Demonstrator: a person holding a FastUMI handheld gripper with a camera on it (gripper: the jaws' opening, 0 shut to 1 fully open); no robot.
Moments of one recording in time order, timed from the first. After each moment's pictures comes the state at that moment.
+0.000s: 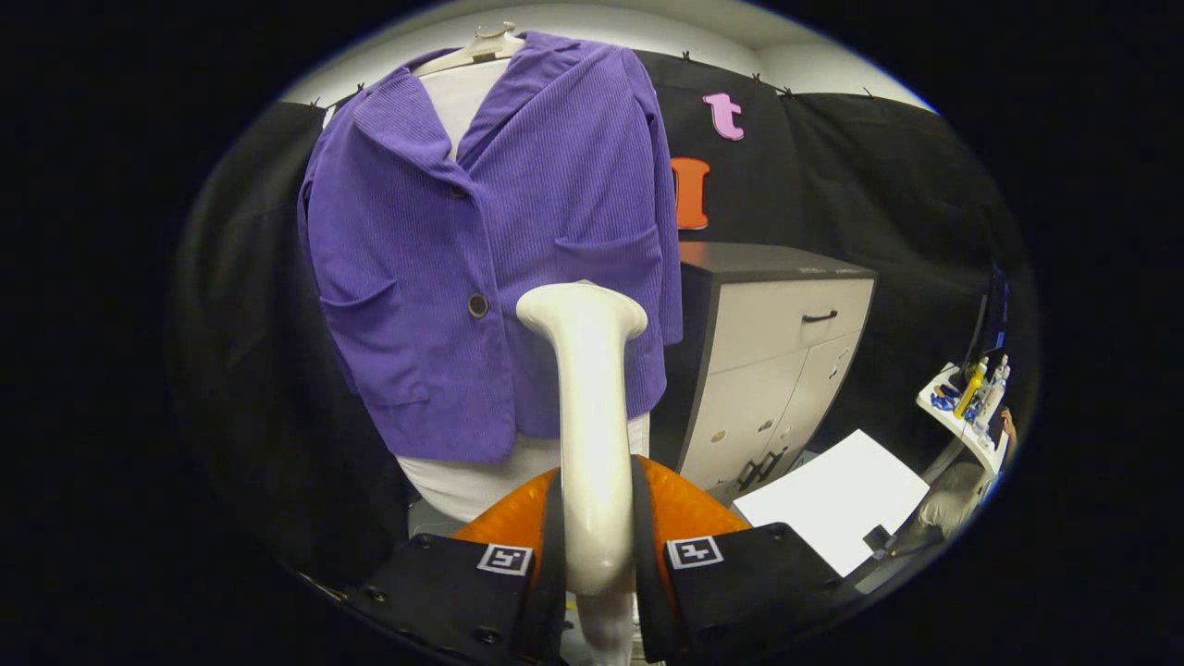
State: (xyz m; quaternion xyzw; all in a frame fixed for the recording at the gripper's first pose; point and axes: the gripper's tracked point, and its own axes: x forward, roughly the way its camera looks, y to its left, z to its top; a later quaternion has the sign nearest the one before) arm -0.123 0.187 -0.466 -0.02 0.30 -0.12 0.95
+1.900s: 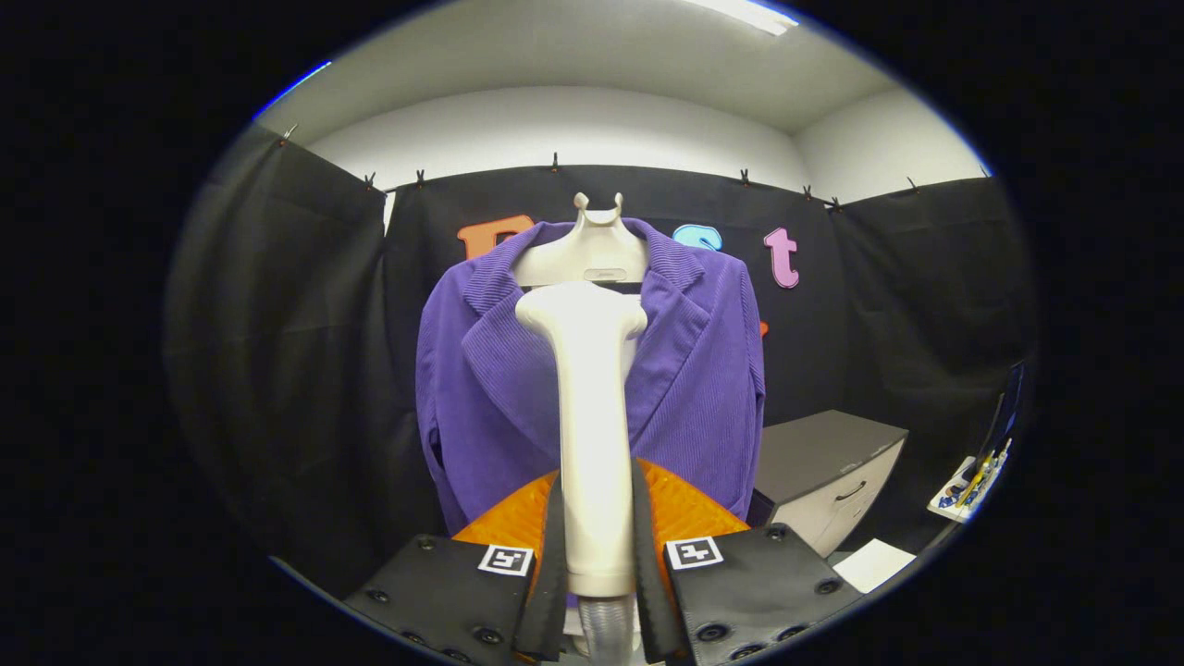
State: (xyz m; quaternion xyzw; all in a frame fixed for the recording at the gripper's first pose) arm -0.027 0.343 -0.190 -0.05 0.08 -0.03 0.99
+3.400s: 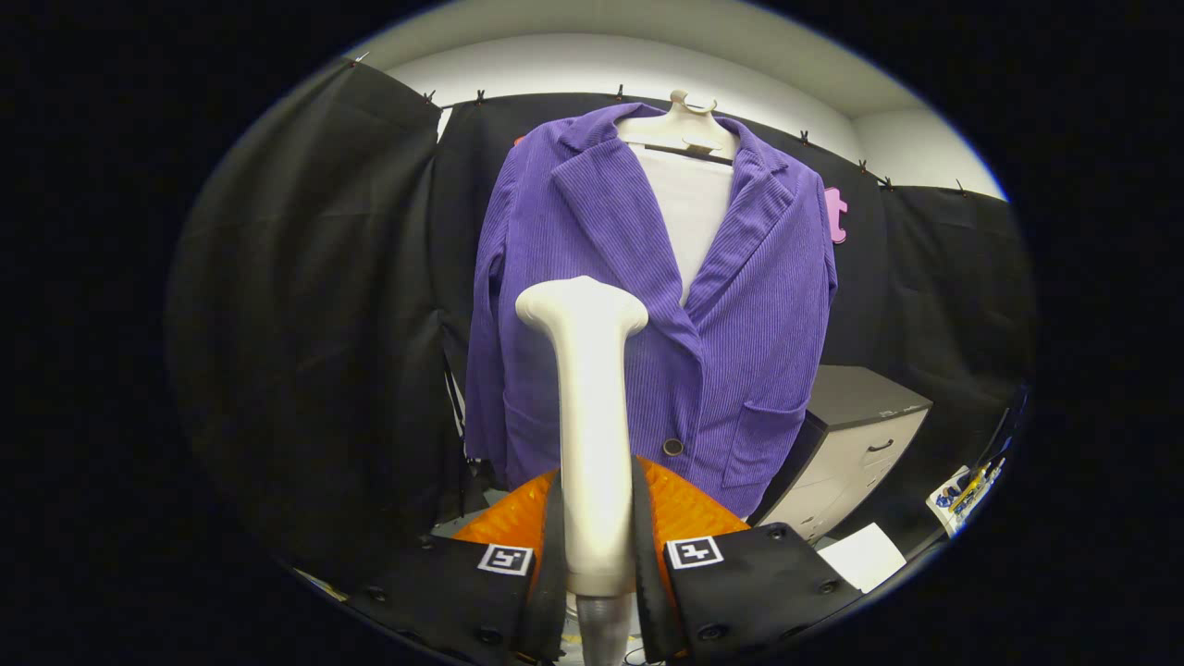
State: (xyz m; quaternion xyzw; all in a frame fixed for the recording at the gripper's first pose) arm -0.071 0.366 -0.366 -0.12 0.21 0.00 0.97
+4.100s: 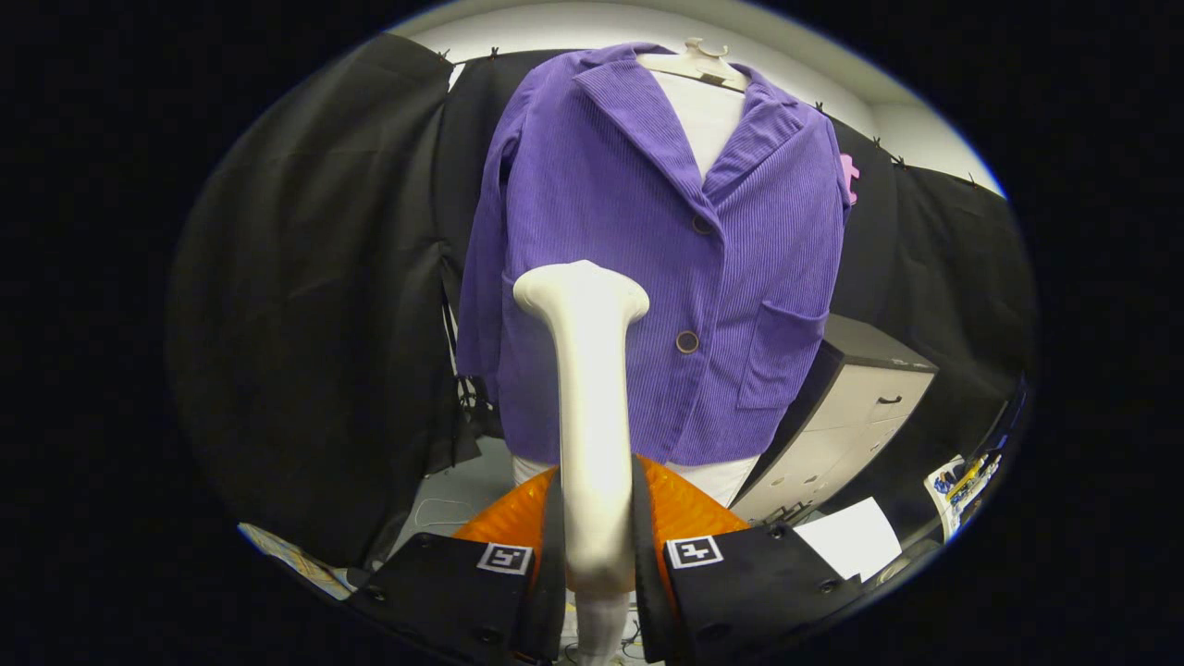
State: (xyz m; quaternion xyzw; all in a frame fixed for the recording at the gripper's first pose) arm -0.105 0.342 -0.458 -0.14 0.29 -0.01 0.95
